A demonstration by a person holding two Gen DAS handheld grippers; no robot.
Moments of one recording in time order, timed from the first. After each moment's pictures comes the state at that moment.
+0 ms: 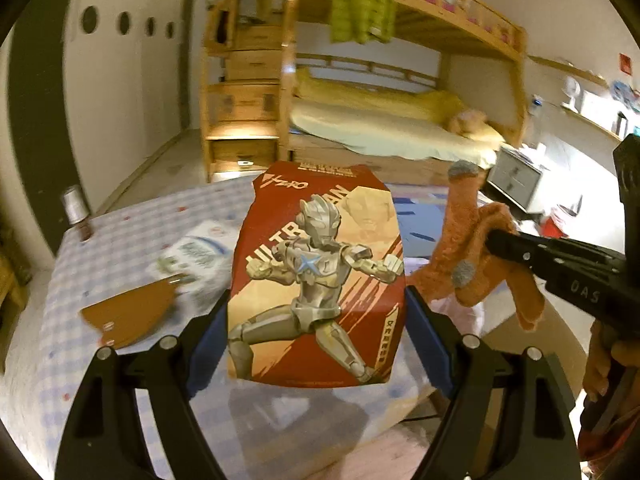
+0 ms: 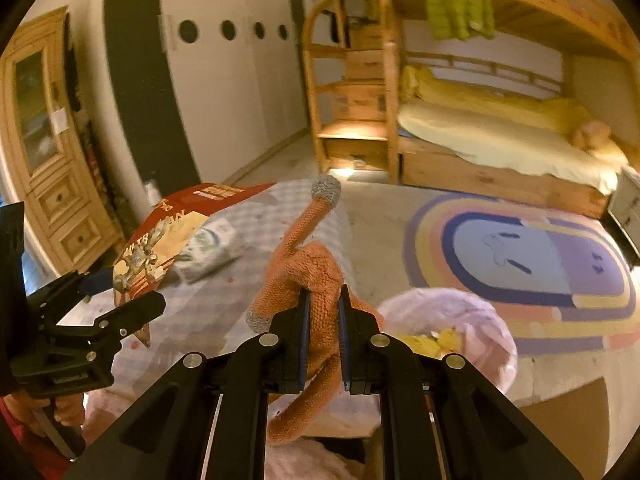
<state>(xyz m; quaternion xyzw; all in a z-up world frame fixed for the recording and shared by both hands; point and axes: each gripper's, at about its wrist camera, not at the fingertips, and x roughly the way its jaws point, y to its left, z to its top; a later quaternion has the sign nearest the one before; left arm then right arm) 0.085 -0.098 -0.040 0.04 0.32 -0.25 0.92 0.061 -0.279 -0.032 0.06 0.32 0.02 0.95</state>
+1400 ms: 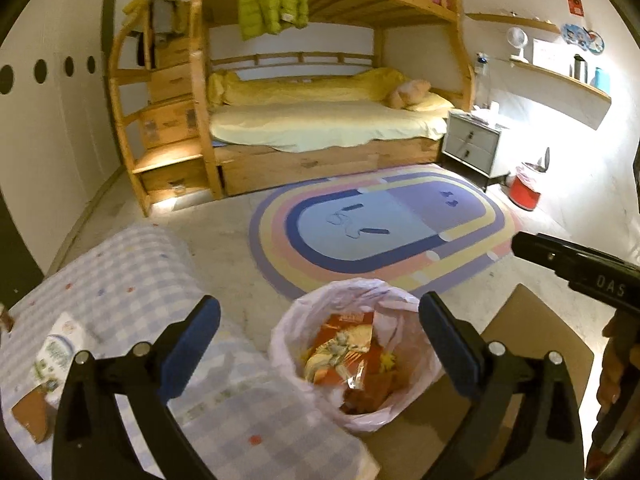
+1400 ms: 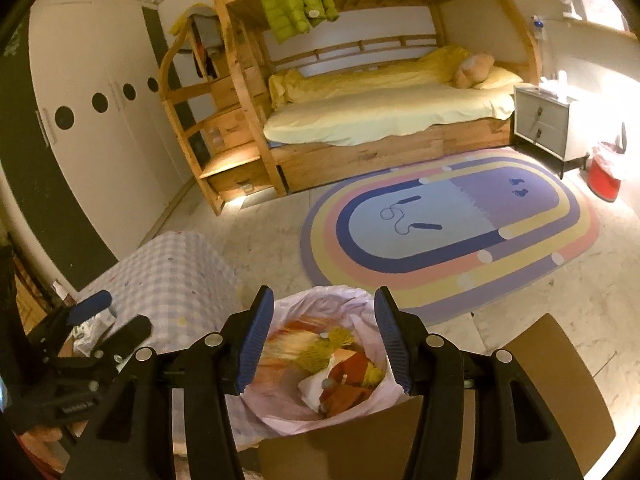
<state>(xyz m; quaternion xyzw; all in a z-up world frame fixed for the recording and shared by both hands) 0.116 -0.254 -0.058 0.11 0.29 -0.31 0.90 0.030 -0.432 -0.058 0.18 0.30 -0.13 0.93</state>
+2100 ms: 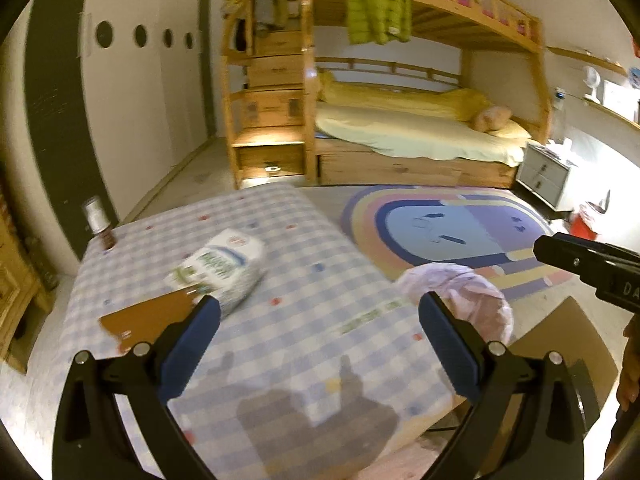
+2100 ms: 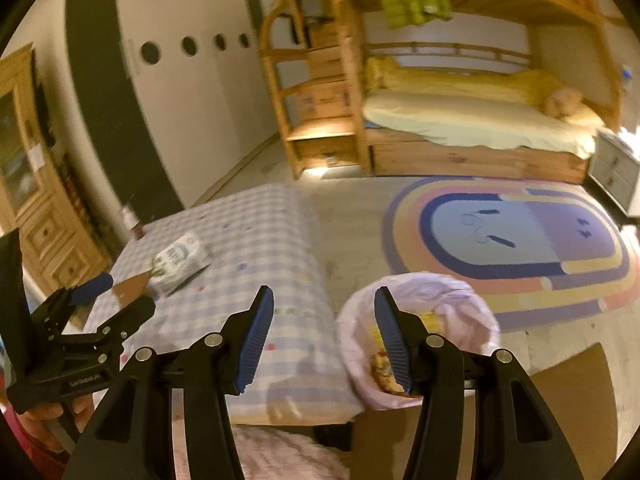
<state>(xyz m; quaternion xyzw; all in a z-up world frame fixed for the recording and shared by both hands) 0.090 -0.093 -0.048 0.06 0.30 -0.17 0.94 0.057 -0.292 -0.036 0.09 0.33 0.02 0.94</state>
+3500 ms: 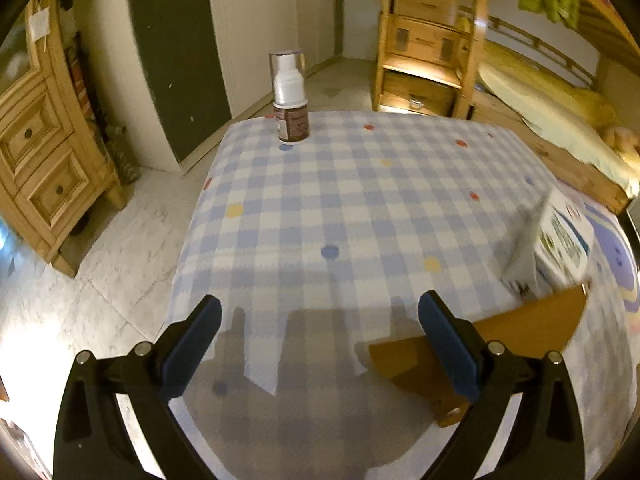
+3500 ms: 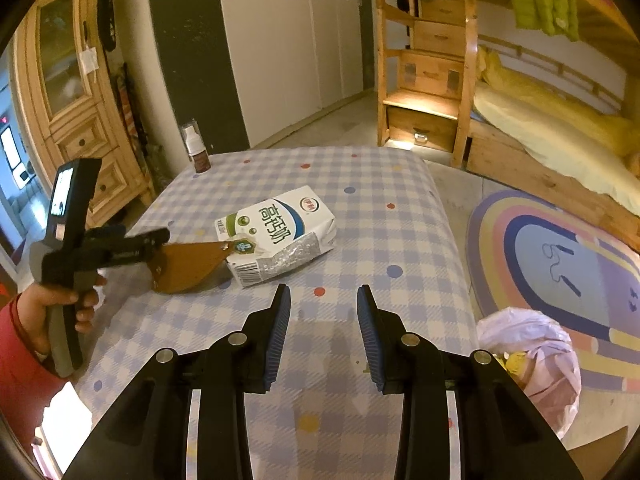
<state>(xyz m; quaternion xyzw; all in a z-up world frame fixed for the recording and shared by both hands) 0.222 0.118 -0.119 0.01 0.43 0.02 0.90 0.158 -0.146 -0.072 0.00 0.37 0.13 0.92</state>
